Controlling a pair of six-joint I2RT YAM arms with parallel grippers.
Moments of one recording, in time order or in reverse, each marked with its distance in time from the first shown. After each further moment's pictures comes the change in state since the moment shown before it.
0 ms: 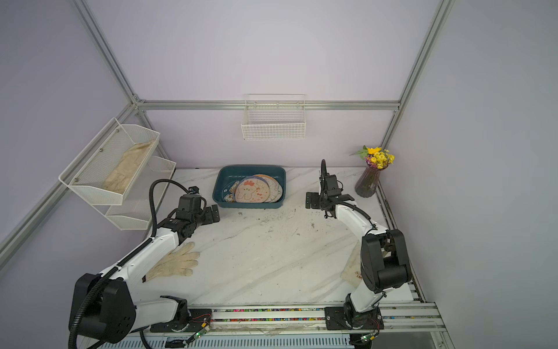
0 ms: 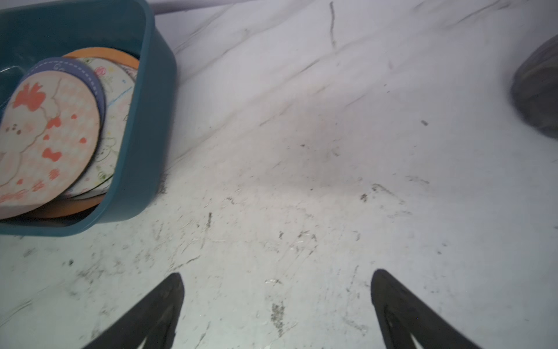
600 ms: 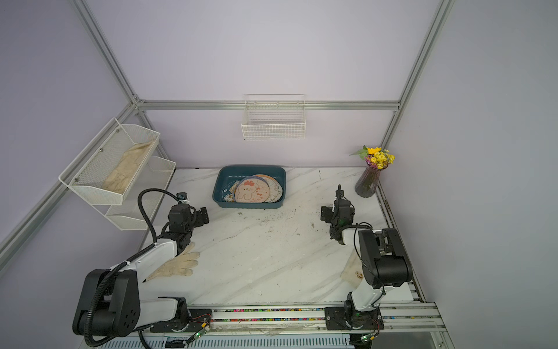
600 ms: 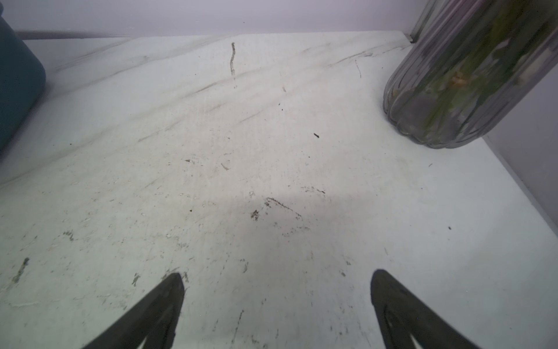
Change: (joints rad) left arm 0.140 0.022 -0.250 0.495 -0.058 0.153; right arm -0.129 0.058 -0.474 0.777 0.093 -0.154
